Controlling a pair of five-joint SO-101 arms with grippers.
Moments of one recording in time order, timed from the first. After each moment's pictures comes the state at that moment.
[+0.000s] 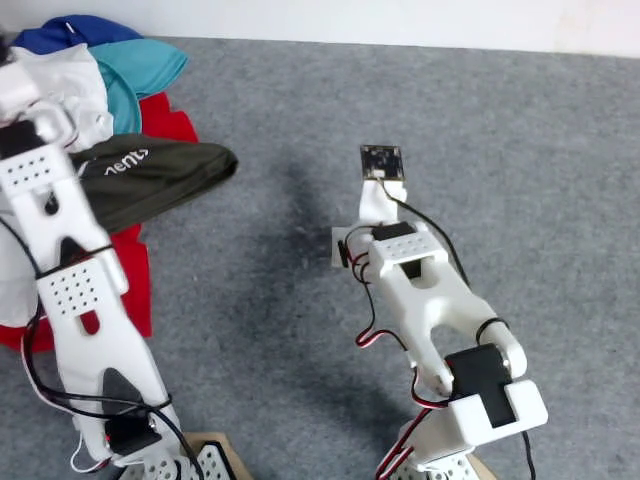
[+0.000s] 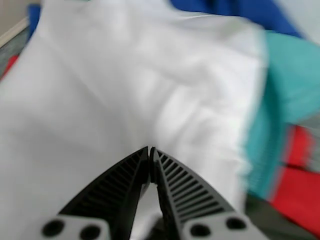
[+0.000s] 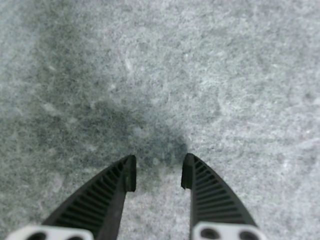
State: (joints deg) left arm -29.4 68.6 -92.5 75.5 4.9; right arm -21.9 1.0 35.9 34.5 -12.4
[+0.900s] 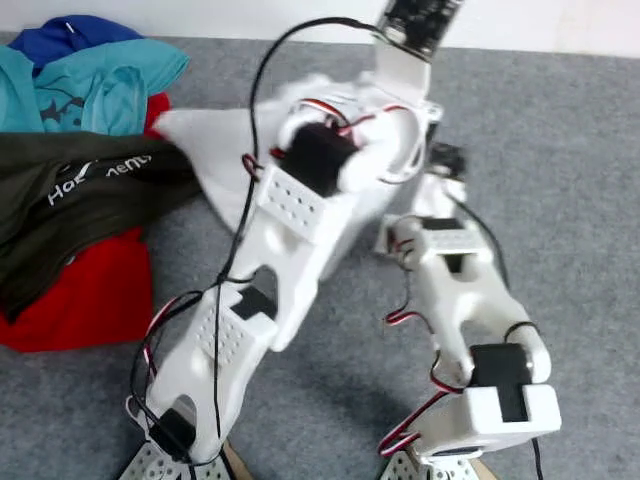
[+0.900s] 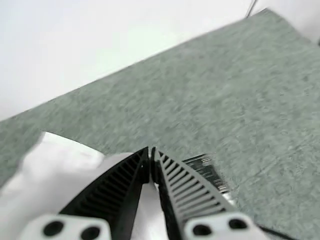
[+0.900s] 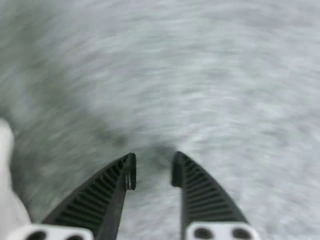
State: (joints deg) left arm 31.7 42.3 -90.9 87.1 4.9; right arm -6.4 1.0 35.9 34.5 -18.8
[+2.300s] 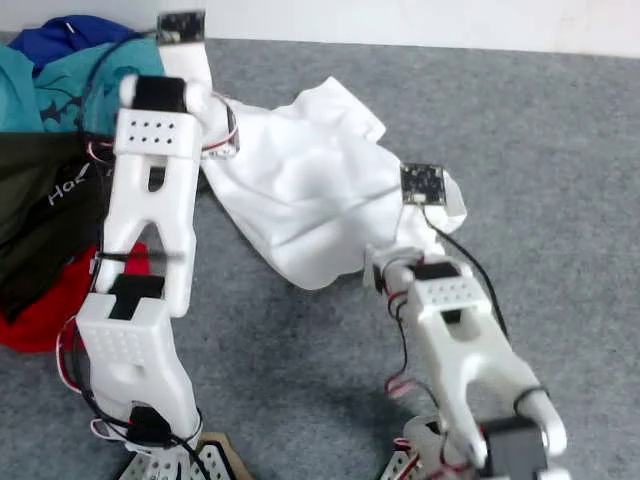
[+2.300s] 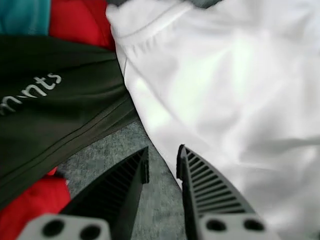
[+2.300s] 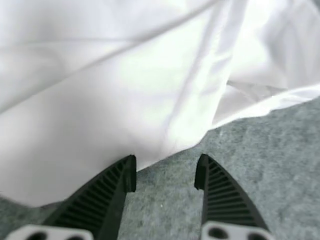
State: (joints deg) left arm -2.2 24.0 -32.4 85.1 12.5; right arm -14.3 -18.3 53.8 29.0 -6.8
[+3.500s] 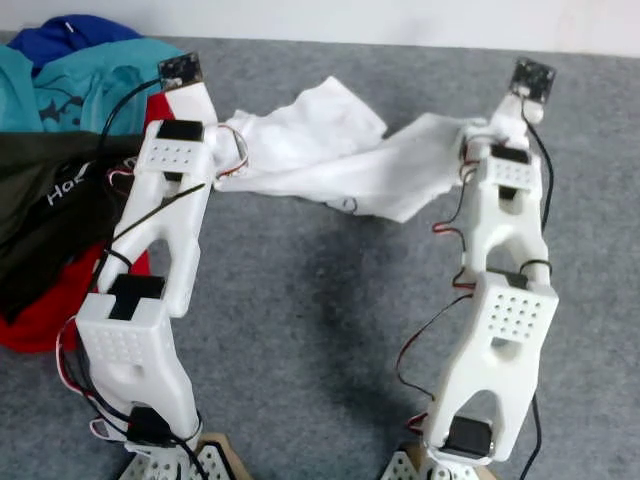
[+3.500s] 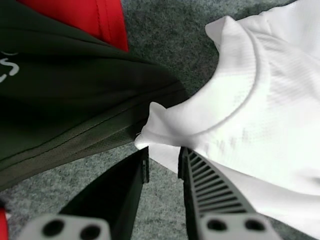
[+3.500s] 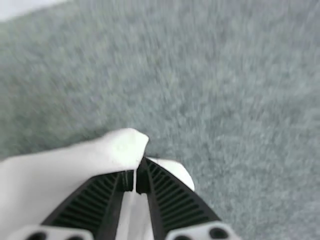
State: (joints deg) left arm -2.2 24.1 -10.9 60.4 23.0; right arm 6.9 43.1 -26.9 34.8 -7.7
